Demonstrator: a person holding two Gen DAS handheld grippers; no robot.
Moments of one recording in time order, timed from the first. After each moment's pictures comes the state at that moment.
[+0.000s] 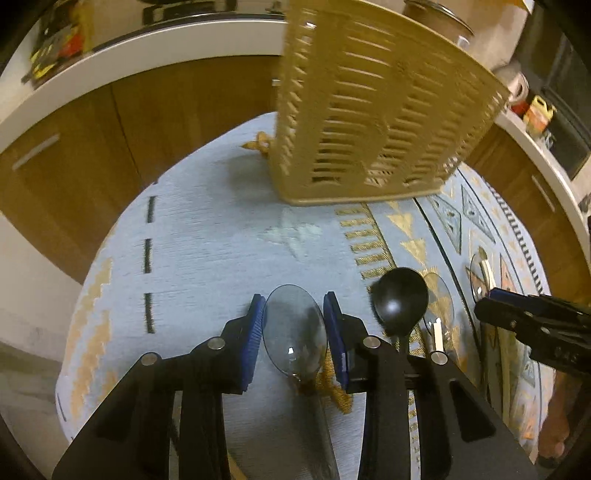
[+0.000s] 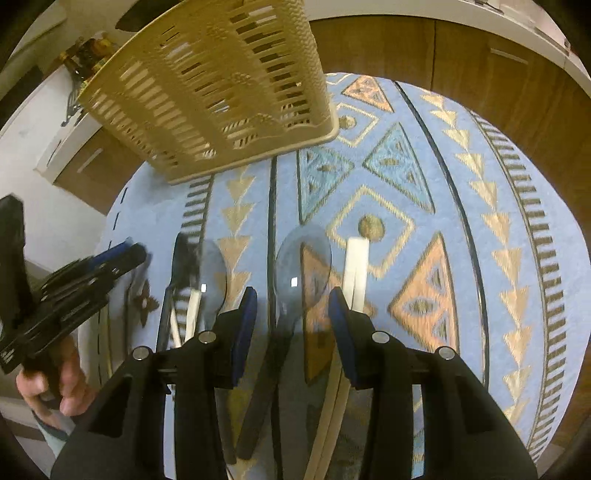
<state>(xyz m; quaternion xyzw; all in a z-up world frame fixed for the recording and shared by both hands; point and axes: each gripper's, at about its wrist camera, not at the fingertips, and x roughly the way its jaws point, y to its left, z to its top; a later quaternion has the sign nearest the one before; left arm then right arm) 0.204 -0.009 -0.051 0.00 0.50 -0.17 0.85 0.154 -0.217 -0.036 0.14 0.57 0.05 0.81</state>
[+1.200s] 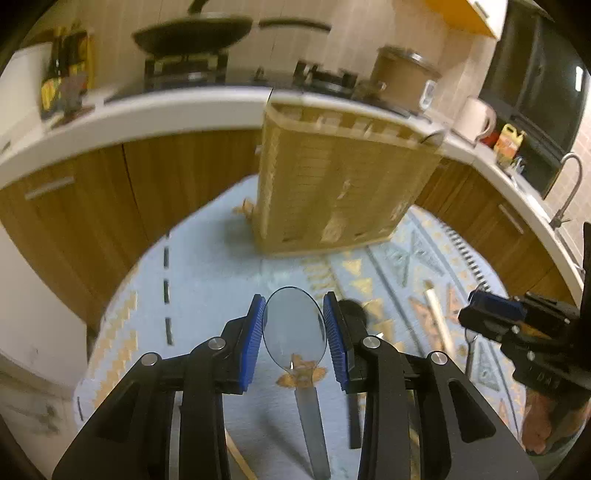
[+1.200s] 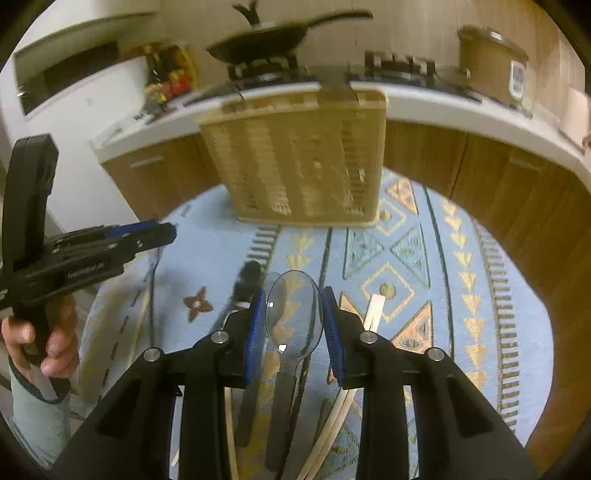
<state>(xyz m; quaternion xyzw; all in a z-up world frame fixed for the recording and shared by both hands) 0.161 0.004 0.016 -0.02 0.40 -0.20 0.89 0.106 -0.185 0.040 0.04 0.44 0.11 0.89</state>
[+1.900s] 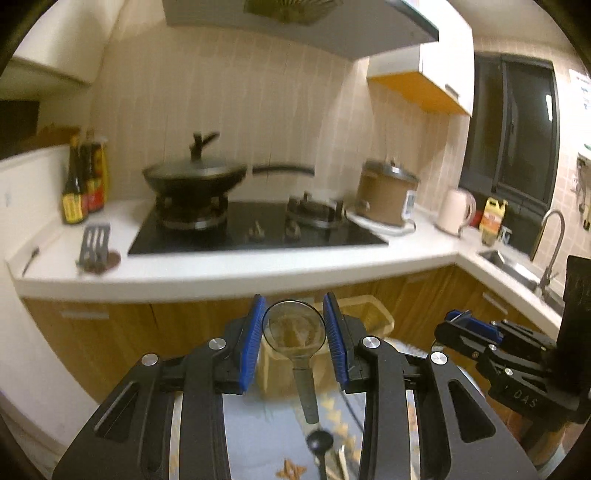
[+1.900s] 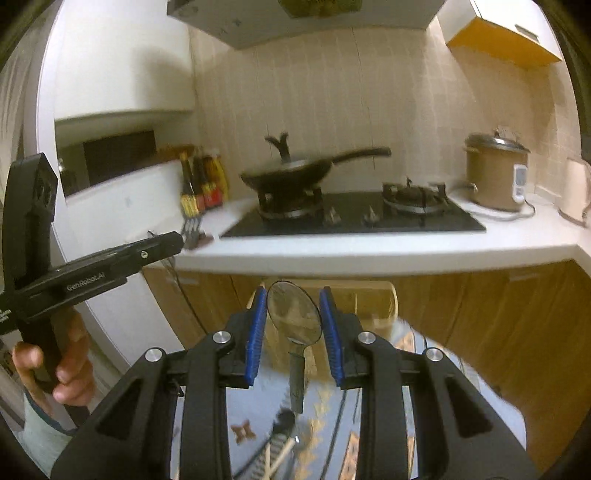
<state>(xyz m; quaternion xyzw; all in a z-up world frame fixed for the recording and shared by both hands) 0.151 0.004 0.184 -0.04 0.21 -0.19 0.96 0.134 -0.189 0.178 0.06 0.24 0.14 0.96</state>
